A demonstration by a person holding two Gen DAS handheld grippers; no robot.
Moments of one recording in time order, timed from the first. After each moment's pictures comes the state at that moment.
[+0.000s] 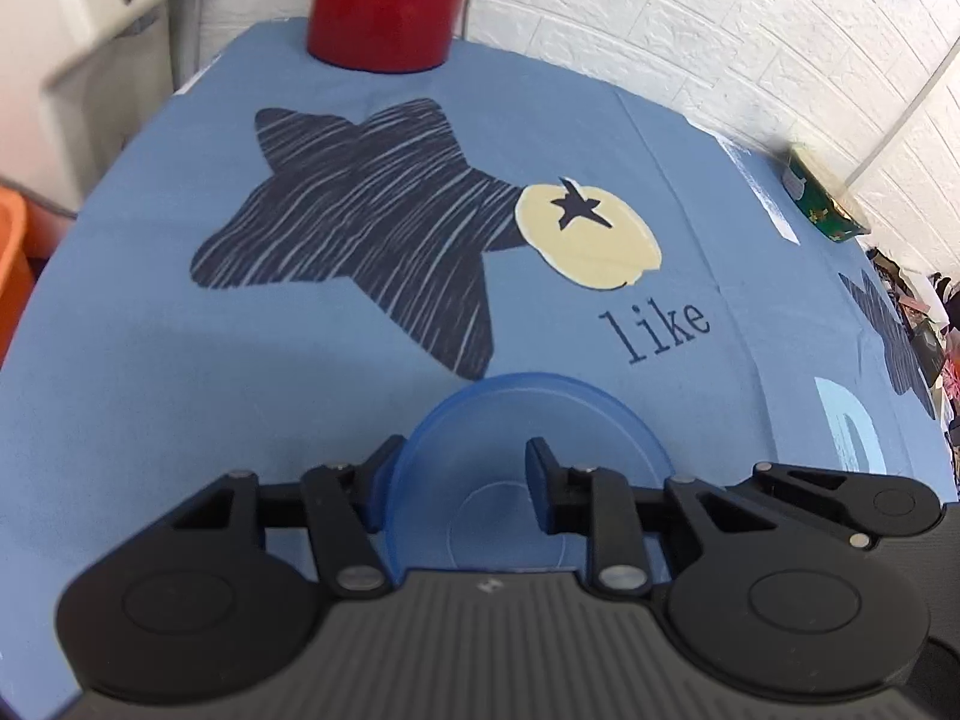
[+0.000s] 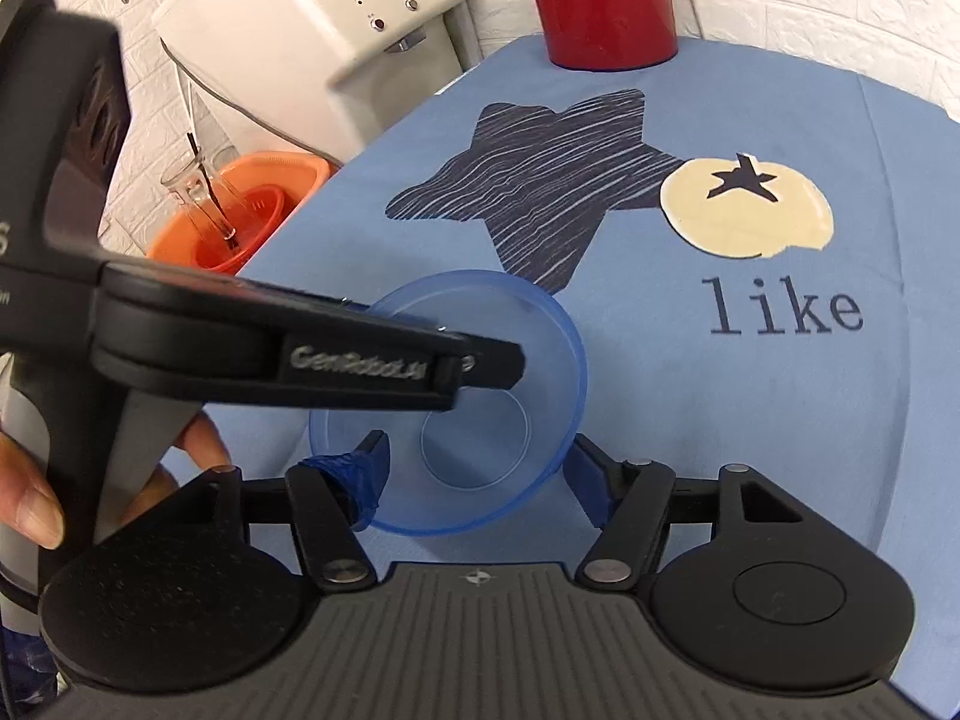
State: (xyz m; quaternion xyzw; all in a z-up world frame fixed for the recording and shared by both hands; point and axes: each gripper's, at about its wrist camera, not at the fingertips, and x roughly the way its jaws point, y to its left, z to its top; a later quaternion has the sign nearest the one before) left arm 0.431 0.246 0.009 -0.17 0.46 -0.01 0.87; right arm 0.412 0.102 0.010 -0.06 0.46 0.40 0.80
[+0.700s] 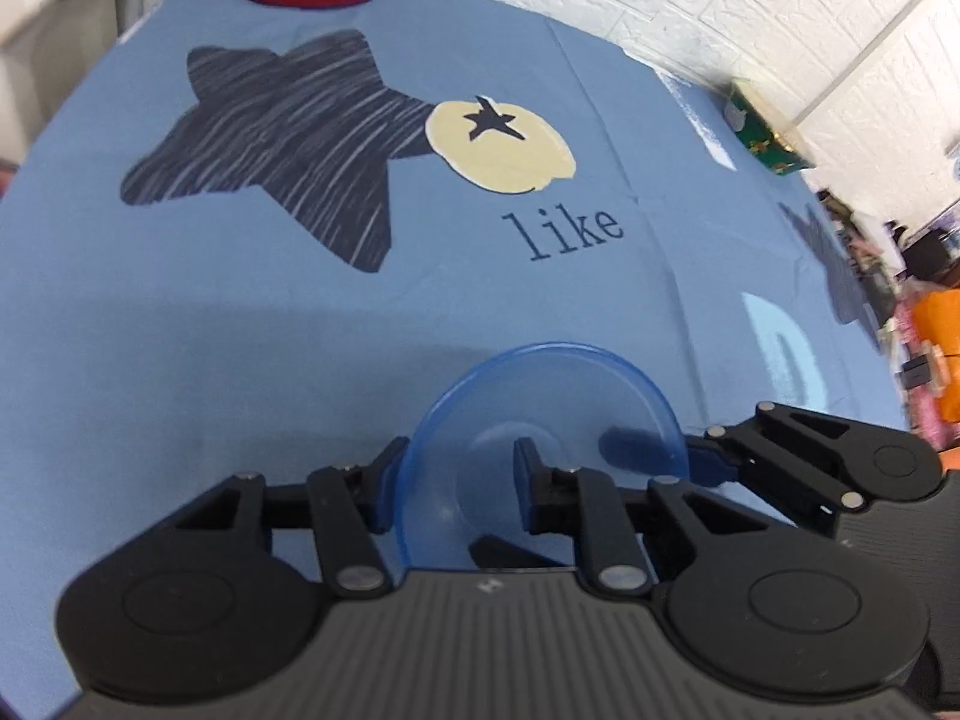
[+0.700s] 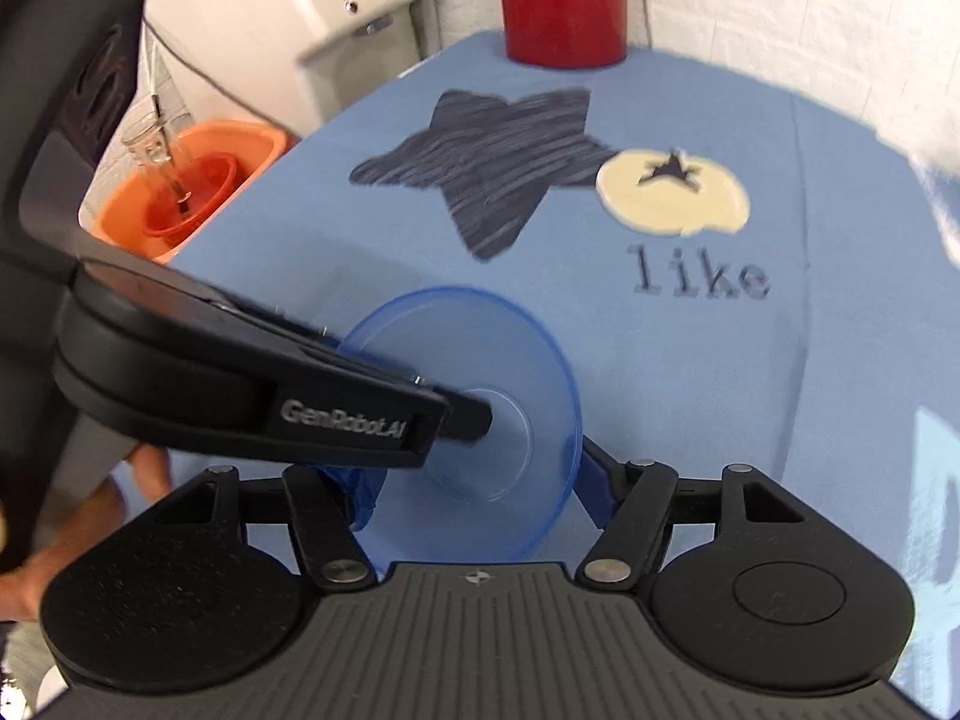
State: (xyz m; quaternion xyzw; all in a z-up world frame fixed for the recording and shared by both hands) left arm 0.410 0.208 0.011 -0.17 0.50 -0.06 0.85; right arm 0.388 0.085 0.018 -0.12 0.45 0.34 0.81
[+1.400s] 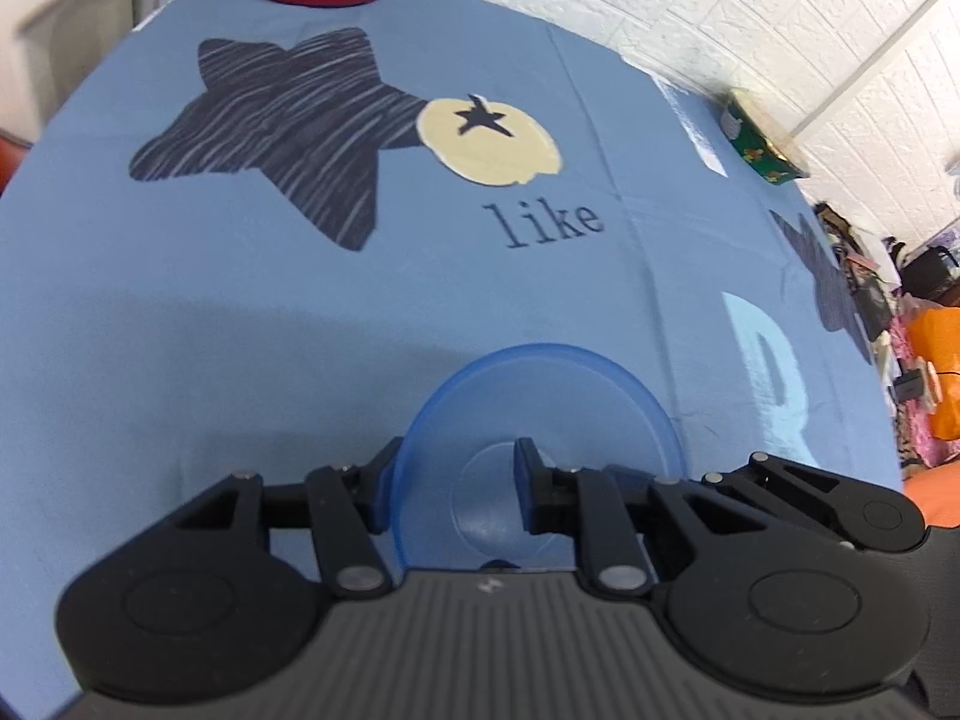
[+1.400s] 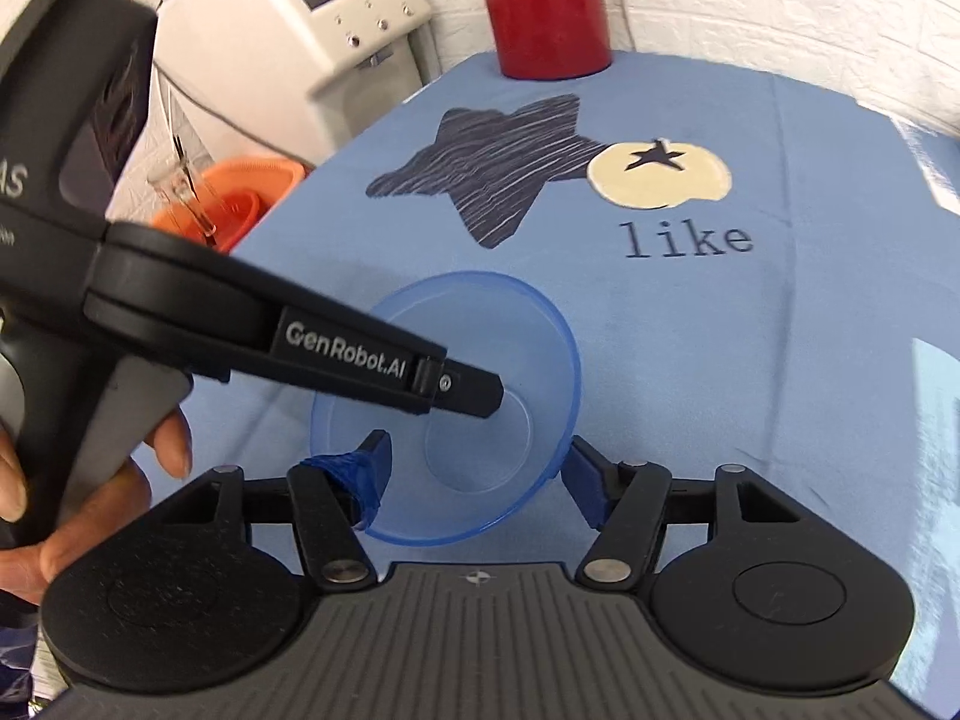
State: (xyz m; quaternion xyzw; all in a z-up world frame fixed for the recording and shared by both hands) left arm 0.397 0.197 0.023 -0.20 0.50 -0.06 0.84; right arm 0.359 0.053 0.029 -0.07 0.44 0.35 0.83
